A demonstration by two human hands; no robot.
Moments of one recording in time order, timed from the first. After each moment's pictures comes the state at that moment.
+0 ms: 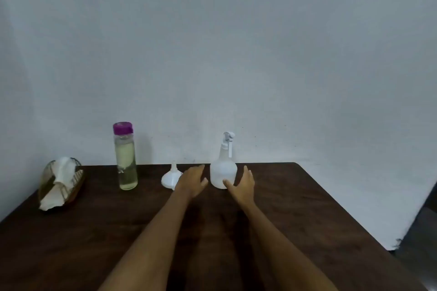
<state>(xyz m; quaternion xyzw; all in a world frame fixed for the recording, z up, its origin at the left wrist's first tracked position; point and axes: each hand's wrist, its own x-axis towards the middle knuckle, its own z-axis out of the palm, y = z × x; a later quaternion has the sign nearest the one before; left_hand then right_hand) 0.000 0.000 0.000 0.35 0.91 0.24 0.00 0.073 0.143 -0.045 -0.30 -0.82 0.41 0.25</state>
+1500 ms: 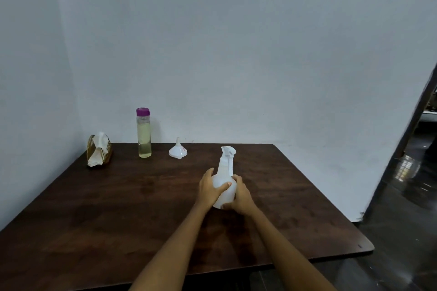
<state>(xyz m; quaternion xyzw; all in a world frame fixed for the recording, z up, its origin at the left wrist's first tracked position) 0.208 -0.060 -0.027 0.26 0.83 0.48 0.08 0.281 0.045 -0.039 -0.21 -0.90 0.37 0.12</state>
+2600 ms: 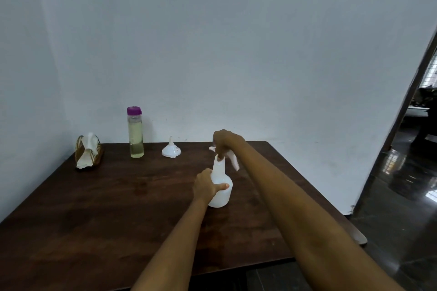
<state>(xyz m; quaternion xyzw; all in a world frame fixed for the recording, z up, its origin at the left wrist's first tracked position) 0.202 -0.050 -0.019 0.28 0.88 0.39 0.04 0.221 0.023 0.128 -0.18 -0.98 0.00 -0.06</state>
